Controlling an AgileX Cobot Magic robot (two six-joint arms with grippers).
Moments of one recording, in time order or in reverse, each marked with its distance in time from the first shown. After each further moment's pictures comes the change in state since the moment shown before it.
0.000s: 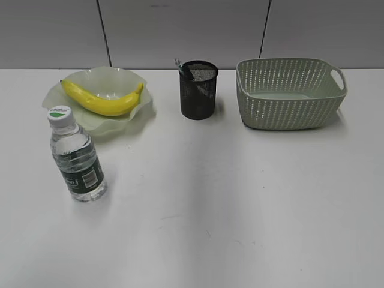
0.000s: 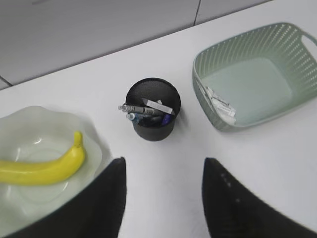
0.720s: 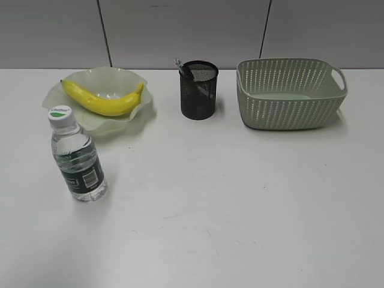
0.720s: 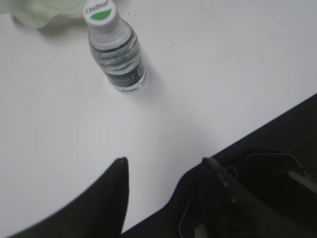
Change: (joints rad) left arm -0.095 -1.163 1.334 -0.021 -0.064 0.009; right arm 0.000 0.000 0.000 0.001 0.000 0.000
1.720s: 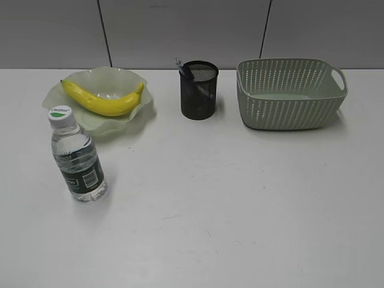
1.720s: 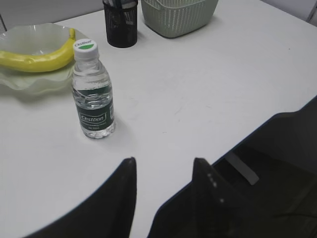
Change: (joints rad) left arm 0.000 -0.782 0.334 -0.115 -0.087 0.146; right arm 0.000 -0.002 0.001 0.050 0.000 0.000
